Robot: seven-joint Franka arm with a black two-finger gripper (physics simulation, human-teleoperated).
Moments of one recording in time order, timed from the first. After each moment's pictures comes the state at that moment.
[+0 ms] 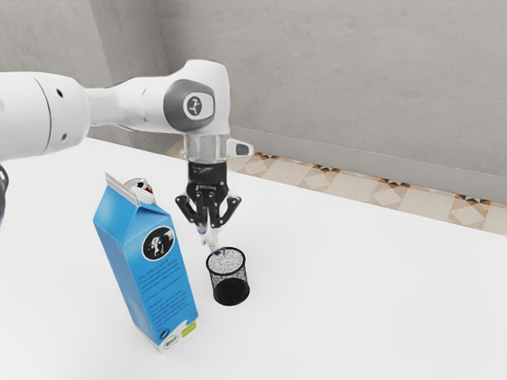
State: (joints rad) arm -0.16 0.32 0.02 -1.63 -0.18 1.53 -0.40
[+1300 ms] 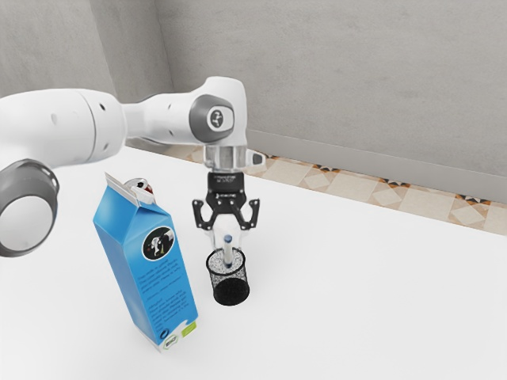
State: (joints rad) arm -0.15 0.53 0.03 -1.45 -0.22 1.53 -0.62
